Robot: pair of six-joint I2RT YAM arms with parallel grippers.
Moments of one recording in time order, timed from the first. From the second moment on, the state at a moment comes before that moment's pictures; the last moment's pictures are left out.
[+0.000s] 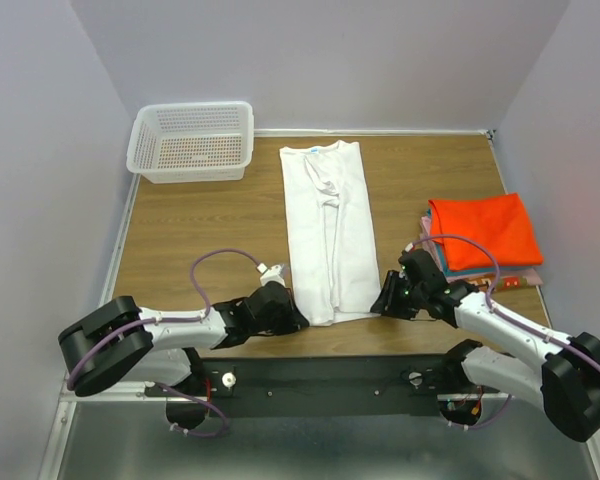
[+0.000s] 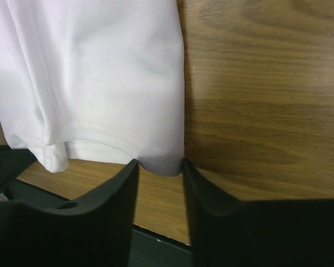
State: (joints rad) left arm -1.03 1.24 0.30 0.21 -0.05 -1.08; right arm 0.55 1.03 0.40 -0.37 -0.13 0.78
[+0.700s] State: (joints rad) left arm -1.09 0.80 0.22 -0.02 -0.07 -1.13; right arm 0.55 0.76 0.29 -0.39 -0.31 0.81
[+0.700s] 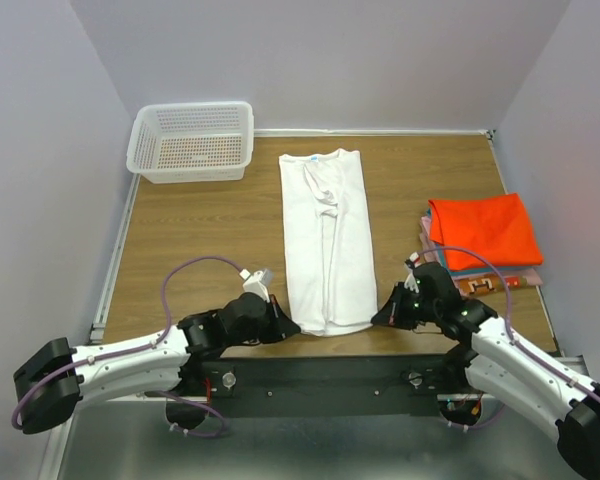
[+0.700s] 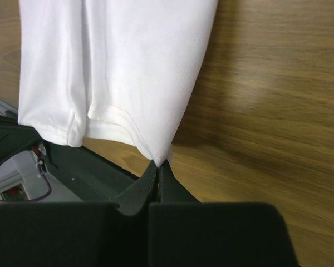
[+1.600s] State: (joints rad) left arm -0.84 1.09 0.63 -0.05 -0.26 -0.85; right arm 0.55 1.10 0.76 -0.30 0.01 0.75
